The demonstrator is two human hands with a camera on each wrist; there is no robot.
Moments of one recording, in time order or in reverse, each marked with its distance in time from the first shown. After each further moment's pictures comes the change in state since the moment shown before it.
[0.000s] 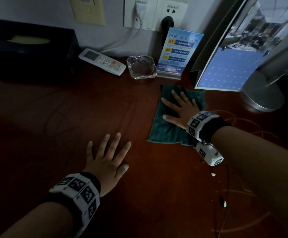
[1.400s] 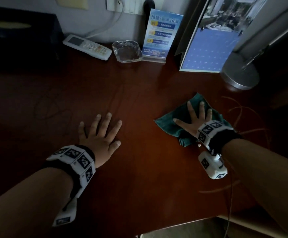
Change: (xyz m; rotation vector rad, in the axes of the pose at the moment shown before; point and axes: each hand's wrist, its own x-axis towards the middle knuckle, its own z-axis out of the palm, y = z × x) left_hand -0.006 0.017 -0.039 0.019 -0.320 -0.045; right_hand -0.117 0.005 0.040 0.206 -0.163 0.556
